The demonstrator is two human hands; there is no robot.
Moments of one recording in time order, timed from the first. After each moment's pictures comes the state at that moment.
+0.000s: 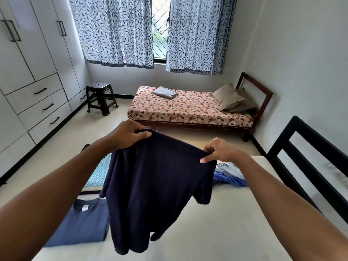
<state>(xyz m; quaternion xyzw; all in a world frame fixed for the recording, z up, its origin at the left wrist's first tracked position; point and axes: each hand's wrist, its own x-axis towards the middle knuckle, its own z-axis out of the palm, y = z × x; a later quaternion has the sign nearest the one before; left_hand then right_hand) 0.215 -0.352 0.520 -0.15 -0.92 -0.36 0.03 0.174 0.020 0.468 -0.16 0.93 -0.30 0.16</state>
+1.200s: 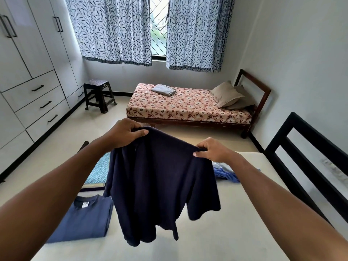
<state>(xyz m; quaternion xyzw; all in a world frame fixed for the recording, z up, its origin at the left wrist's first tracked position) 0.216 -0.367 0.504 -0.14 -0.93 -0.34 0.05 0.187 -0.004 0.452 -0.18 0.94 -0.28 0.12</state>
